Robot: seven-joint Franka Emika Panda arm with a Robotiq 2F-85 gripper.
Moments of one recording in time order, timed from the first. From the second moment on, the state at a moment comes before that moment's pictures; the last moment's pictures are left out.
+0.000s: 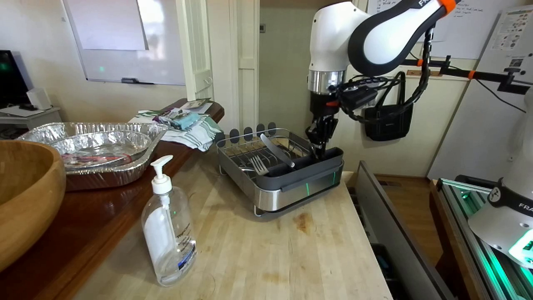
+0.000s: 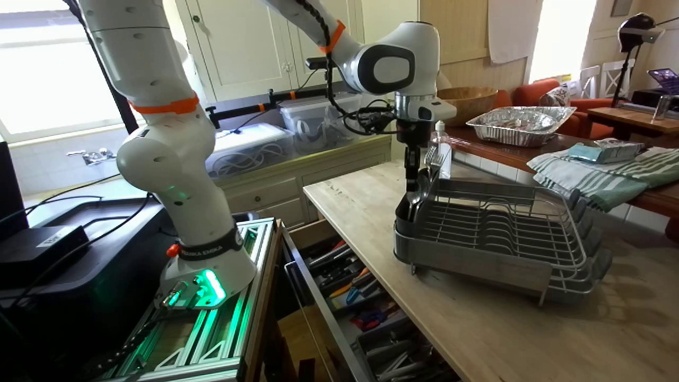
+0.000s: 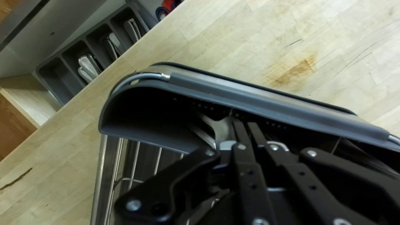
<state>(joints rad) 0.05 -0.01 0.06 -2.39 -0.05 2.33 0.45</state>
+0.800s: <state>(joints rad) 0.05 -0.12 0.07 -2.39 -0.05 2.33 0.44</state>
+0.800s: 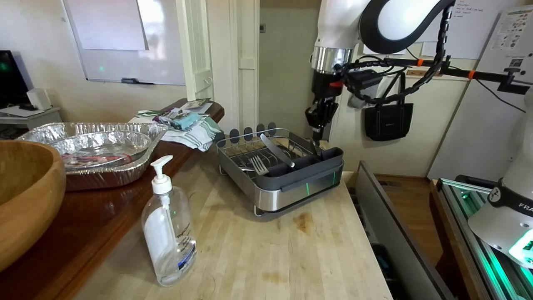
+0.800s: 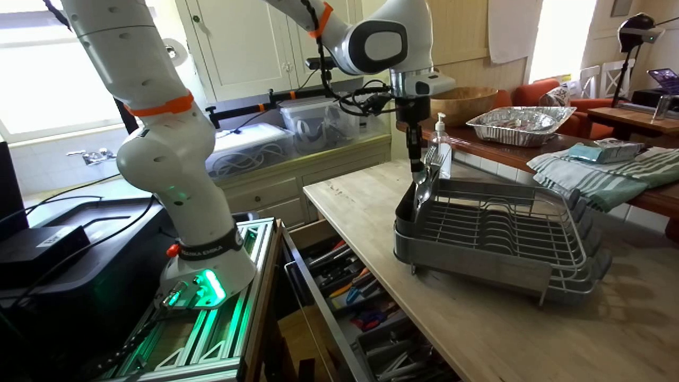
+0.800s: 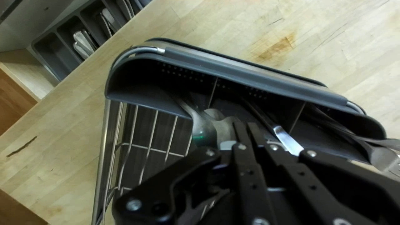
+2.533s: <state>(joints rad) 0.10 -0.28 0.10 -2.39 0.15 2.32 0.24</state>
